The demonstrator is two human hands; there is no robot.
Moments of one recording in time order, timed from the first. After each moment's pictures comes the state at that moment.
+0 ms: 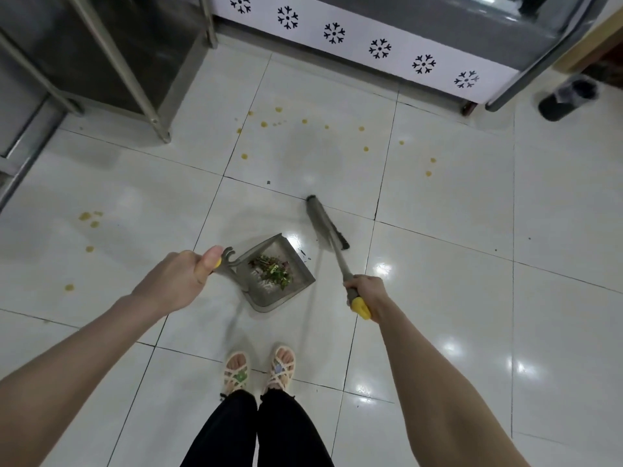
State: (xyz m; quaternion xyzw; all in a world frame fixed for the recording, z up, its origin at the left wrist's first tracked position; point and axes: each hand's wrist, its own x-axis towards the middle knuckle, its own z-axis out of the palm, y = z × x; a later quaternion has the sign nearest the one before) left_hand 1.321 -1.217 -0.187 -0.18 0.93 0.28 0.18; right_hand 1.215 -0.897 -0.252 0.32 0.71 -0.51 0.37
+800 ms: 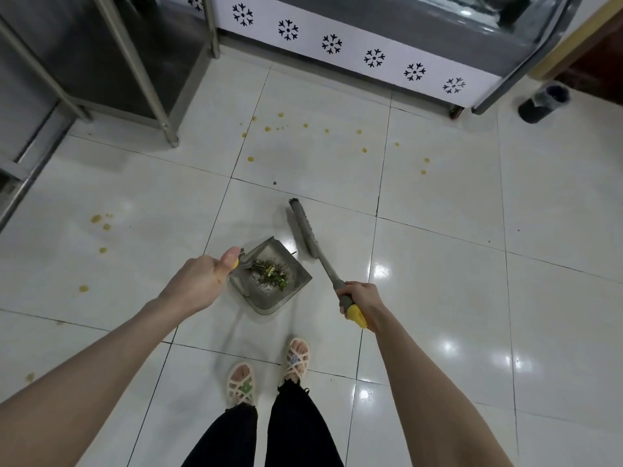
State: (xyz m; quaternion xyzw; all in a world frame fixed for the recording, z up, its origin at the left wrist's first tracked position) left_hand 1.390 -1.245 -0.173 -0.20 0.90 0.33 0.19; right_hand 1.318 -0.959 -0.215 0.31 0.70 -0.53 0.37
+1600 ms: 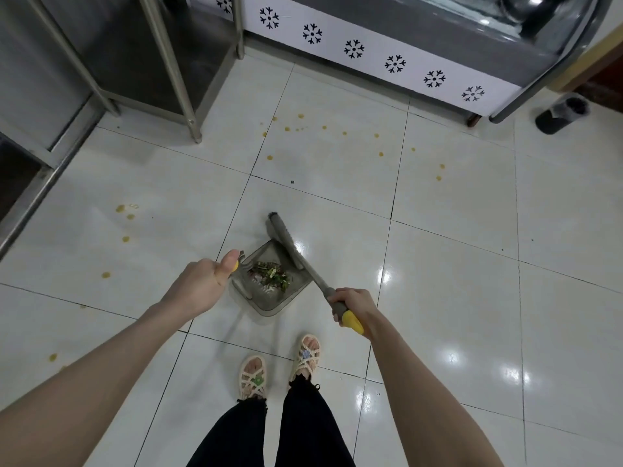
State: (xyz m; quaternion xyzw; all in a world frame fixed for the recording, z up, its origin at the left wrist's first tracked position) left_hand 1.444 -1.287 -0.178 -0.24 0.89 0.35 0.18; right_hand 1.365 -1.011 -0.216 0.28 0.71 -0.51 0.41
